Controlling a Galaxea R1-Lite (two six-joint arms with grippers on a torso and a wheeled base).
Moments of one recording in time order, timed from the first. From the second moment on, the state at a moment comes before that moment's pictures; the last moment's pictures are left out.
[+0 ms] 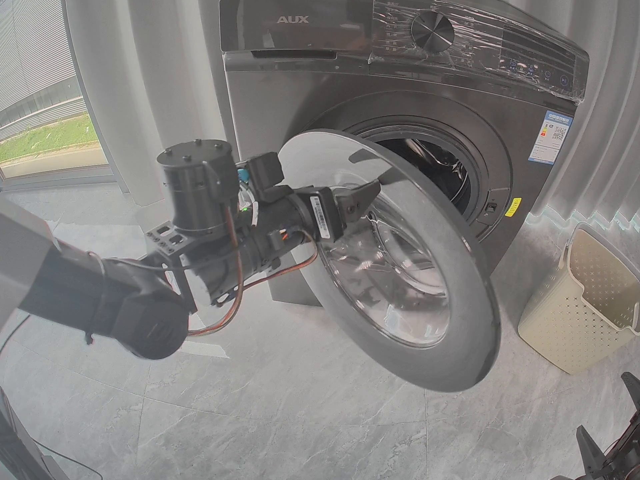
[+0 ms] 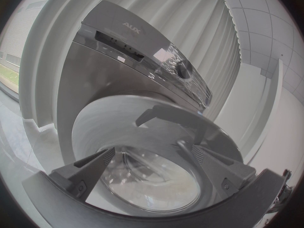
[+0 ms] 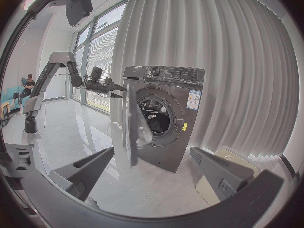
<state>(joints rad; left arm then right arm) -0.67 1.88 -1.04 -0.88 -0.03 -0.32 0.00 0.02 -0.02 -0.07 0.32 -0.21</state>
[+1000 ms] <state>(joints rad) -0.65 1.54 -0.56 -0.93 0.05 -0.24 0.00 0.02 -0.02 -0.07 0.32 -0.21</state>
